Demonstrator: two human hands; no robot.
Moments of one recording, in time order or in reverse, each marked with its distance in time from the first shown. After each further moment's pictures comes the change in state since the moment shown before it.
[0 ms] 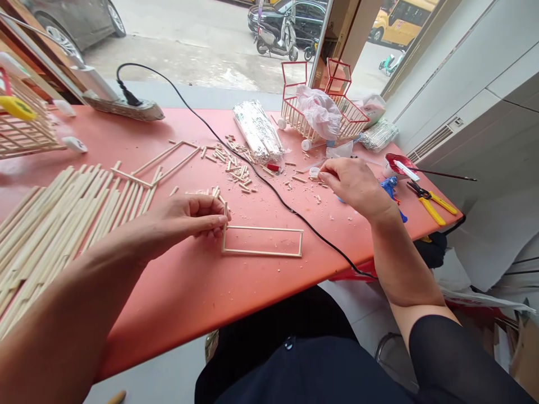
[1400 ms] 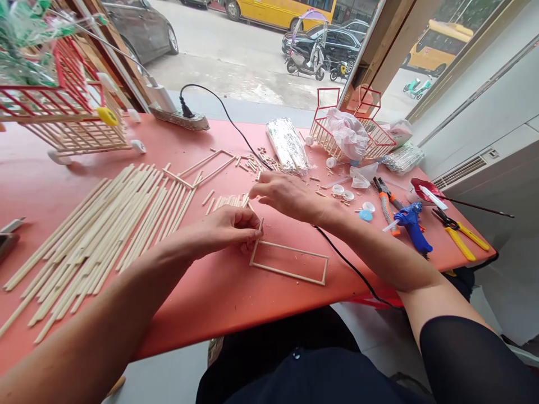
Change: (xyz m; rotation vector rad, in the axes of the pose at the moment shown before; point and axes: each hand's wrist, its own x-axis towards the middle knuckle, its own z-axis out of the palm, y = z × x) left_hand 0.004 0.007 0.011 -0.070 -0.124 -0.026; right_hand 0.066 -0.110 0.053 0.068 -0.232 -0.723
